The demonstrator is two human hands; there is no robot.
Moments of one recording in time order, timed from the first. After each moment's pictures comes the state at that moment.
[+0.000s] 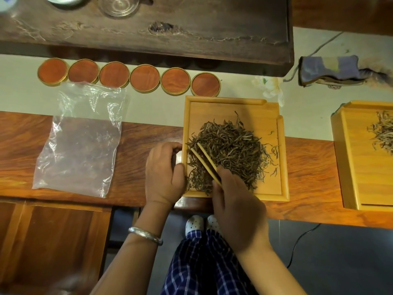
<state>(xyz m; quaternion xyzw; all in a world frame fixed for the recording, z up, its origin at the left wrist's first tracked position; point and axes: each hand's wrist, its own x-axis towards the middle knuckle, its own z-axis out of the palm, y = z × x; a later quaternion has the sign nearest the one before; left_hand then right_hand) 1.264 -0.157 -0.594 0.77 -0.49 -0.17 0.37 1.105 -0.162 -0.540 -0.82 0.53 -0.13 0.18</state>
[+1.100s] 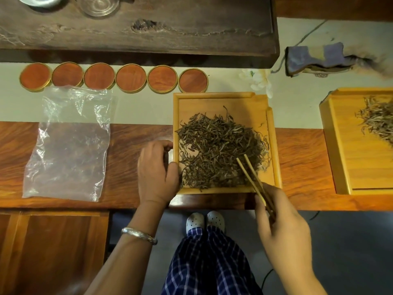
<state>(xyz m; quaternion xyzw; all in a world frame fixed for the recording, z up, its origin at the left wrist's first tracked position) 1.265 -0.156 -0.602 0.78 -0.49 -0.16 0.34 1.027 -0.143 -0.532 -0.72 0.63 -0.15 0.24</state>
